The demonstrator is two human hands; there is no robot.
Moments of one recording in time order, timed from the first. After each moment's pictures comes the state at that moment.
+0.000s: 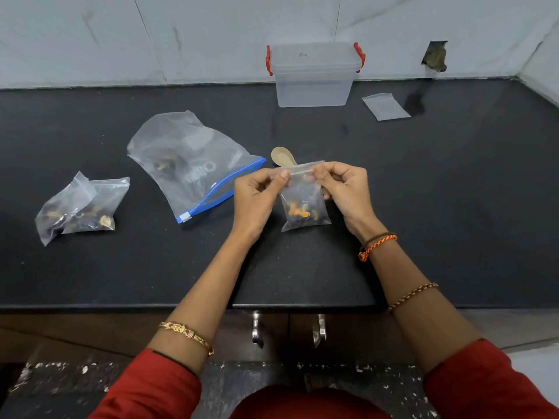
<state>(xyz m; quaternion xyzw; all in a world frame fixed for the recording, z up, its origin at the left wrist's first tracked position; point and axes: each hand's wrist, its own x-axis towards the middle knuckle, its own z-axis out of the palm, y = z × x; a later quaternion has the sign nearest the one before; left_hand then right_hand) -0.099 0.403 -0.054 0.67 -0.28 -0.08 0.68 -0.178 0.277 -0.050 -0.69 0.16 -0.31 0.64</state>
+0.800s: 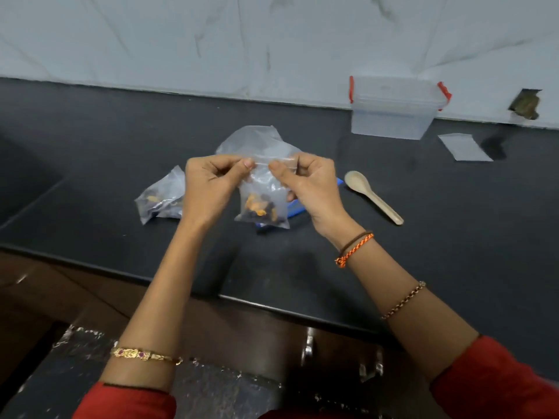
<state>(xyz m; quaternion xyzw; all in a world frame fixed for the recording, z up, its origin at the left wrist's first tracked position) -0.036 0.542 0.002 0.71 -0.26 0.10 0.64 -0.095 0.408 0.006 -0.70 0.04 -0.22 0.68</state>
